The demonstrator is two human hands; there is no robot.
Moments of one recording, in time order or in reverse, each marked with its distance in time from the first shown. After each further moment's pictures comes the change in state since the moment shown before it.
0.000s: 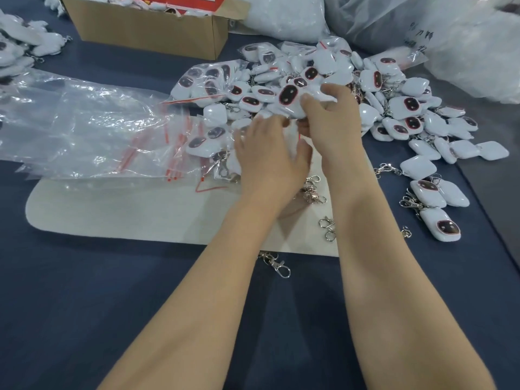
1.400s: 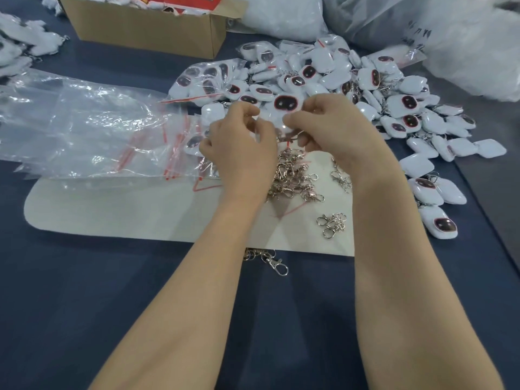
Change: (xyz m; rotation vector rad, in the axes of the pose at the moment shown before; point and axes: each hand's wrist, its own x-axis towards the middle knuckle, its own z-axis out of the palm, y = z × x) left_hand 0.007 -0.007 -0.015 -0.183 0.276 -0.227; right_hand -0.003 -0.011 -0.021 -0.309 -0.349 -0.021
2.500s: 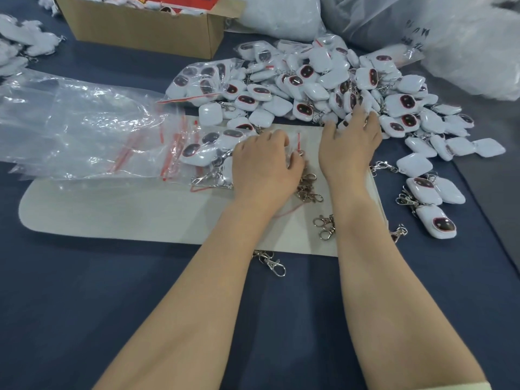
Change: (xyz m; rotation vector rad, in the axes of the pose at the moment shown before) left_hand -0.010 -0.017 0.019 0.437 -0.362 0.380; right_hand 0.017 0.063 0.013 -0.400 0.613 0.085
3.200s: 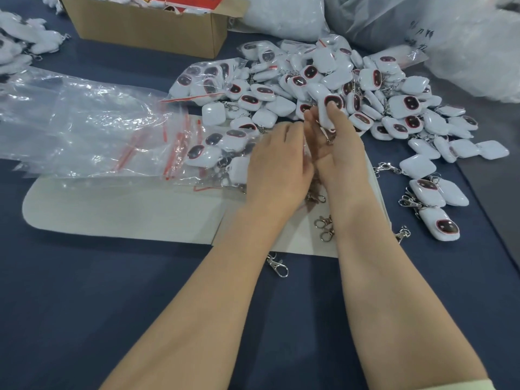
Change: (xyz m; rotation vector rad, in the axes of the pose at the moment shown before) left_hand -0.006 0.017 -0.004 -0.033 -0.026 0.065; right_hand -0.005 -0.019 -0.002 1.592 -0.357 0.587
